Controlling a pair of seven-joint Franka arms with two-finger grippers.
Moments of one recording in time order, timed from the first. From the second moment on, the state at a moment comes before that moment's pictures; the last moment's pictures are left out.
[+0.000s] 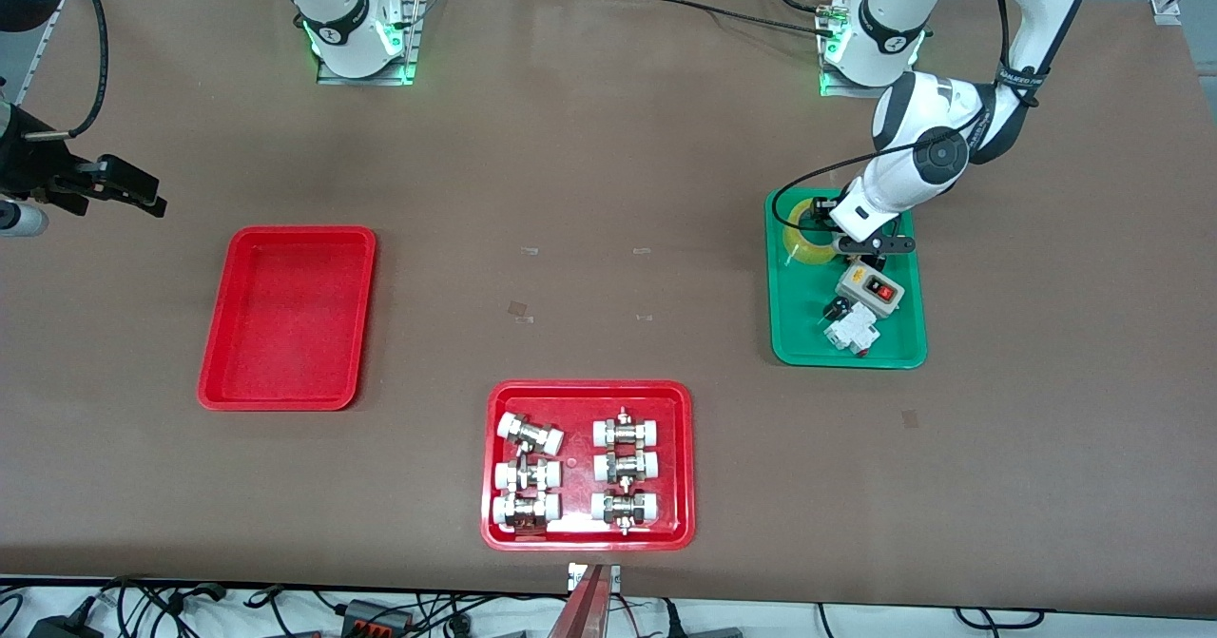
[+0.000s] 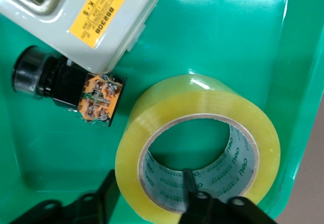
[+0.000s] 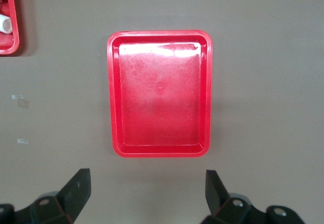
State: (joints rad) left arm 0.10 0.17 -0.35 -2.54 -0.07 2.50 -0.22; right arm -0.01 0.01 -0.05 -1.69 0.00 1.69 -0.06
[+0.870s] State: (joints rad) left arm 0.11 0.05 -0.35 -2.40 -0.07 2.34 -0.24; right arm -0.01 0.01 -0.05 -1.69 0.00 1.68 -0.04
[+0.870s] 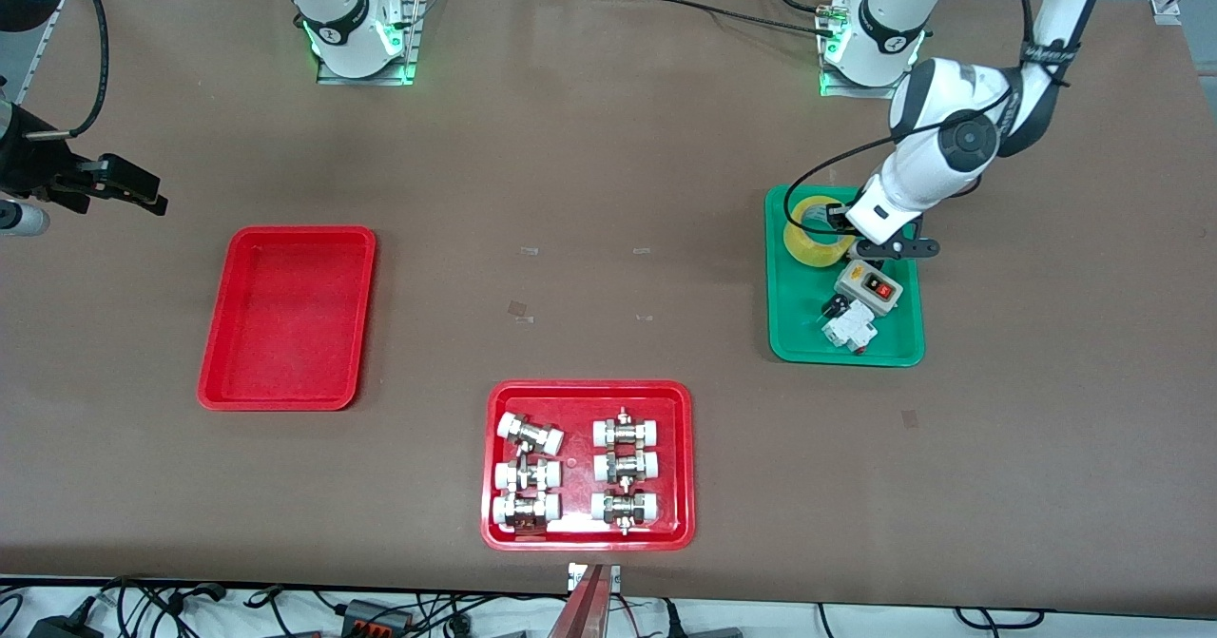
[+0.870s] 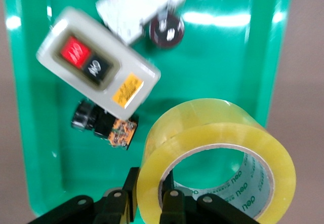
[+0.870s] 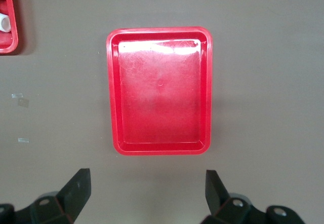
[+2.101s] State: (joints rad) left arm -0.04 0.32 -0.71 -1.61 -0.36 2.17 -0.93; right arm 0.11 0.15 -0.03 -1.69 0.02 1.63 -0.04
